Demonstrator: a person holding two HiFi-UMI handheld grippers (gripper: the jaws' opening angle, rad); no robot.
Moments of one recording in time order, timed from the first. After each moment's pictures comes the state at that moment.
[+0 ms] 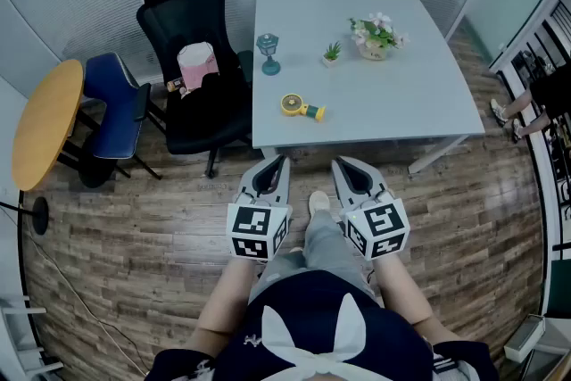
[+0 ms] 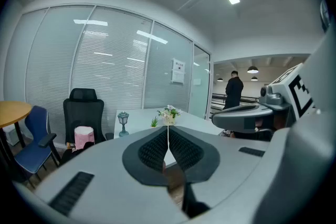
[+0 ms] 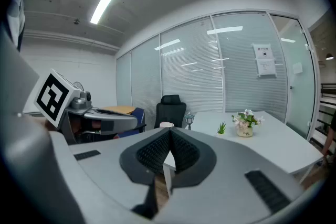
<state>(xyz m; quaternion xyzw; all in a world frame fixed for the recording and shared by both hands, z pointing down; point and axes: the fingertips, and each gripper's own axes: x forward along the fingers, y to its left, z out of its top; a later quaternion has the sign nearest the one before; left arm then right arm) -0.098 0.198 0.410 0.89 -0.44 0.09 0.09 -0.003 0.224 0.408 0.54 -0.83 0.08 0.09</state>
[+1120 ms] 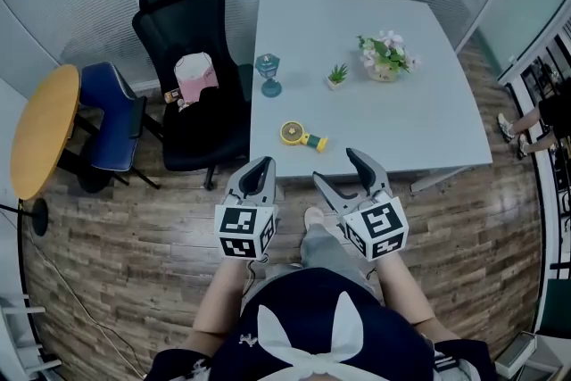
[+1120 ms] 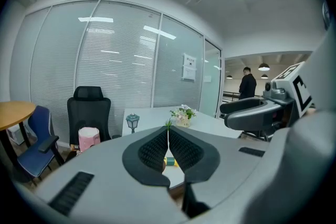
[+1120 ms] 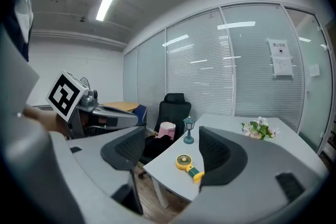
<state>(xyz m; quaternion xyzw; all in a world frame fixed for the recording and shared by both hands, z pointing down) -0.101 0.079 0.419 0.87 -0.47 0.11 0.10 0.012 0.108 0.406 0.50 -0.86 0.06 0.12</state>
